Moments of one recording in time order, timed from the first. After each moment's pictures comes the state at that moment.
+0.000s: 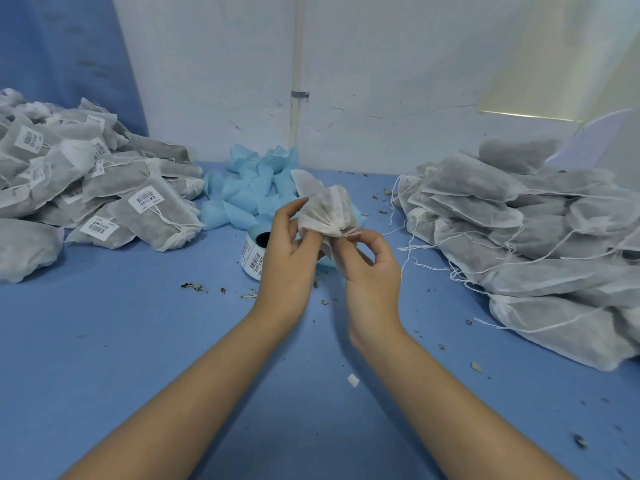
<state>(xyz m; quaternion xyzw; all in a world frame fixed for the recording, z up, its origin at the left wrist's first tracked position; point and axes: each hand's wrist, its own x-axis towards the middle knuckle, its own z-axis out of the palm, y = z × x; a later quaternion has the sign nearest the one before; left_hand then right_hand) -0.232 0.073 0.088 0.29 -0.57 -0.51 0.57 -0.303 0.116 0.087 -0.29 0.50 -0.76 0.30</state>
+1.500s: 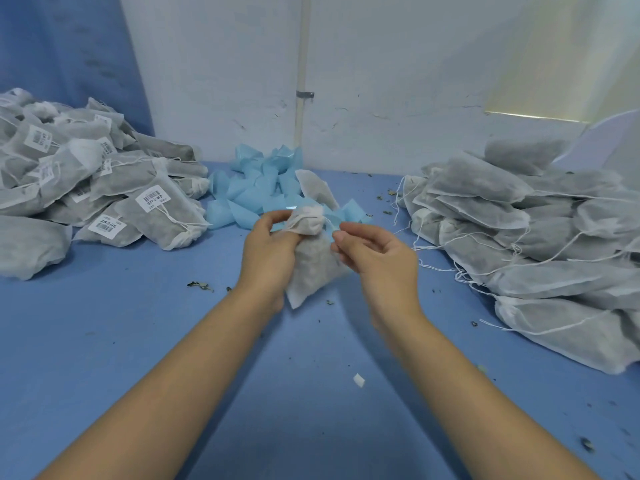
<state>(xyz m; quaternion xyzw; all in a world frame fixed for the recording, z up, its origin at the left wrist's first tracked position) -0.216 0.046 0.091 0.39 -0.49 -0.57 0.53 -0.319 0.114 0.098 -0.34 0.50 -0.72 0.33</state>
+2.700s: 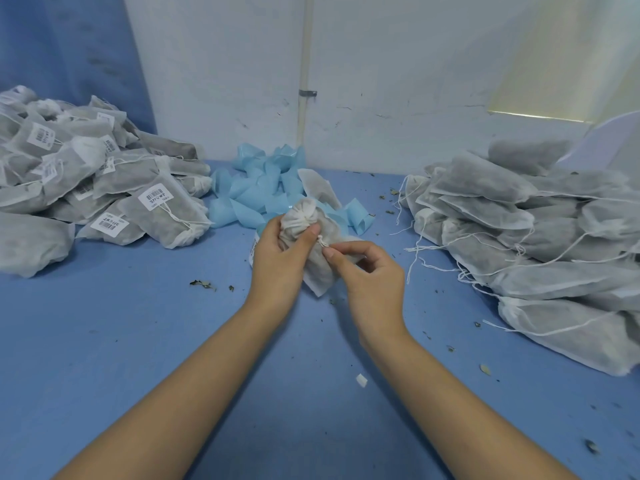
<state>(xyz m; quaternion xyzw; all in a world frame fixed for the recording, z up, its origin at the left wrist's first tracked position) -0.221 0.053 0.077 0.34 -0.52 -0.54 0.57 -0.310 0.108 0.068 -0.39 0.57 -0.69 0.20</state>
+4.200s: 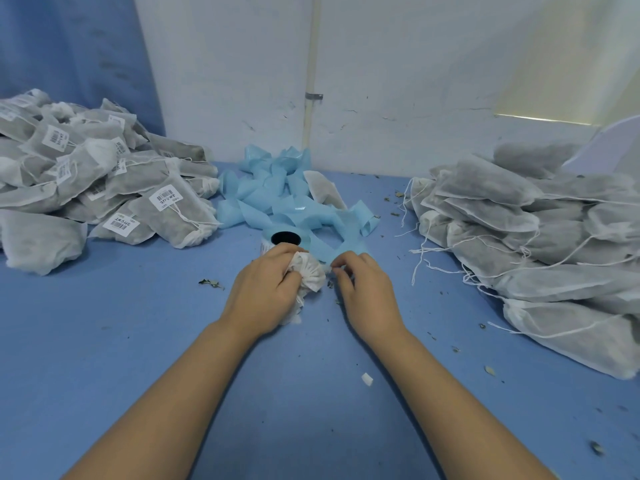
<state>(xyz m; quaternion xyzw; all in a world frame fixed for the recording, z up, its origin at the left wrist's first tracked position) -0.180 0.042 0.050 0.36 -0.81 -0.21 0.41 -0.335 0.092 0.040 -0.61 0.69 -0.39 0.03</state>
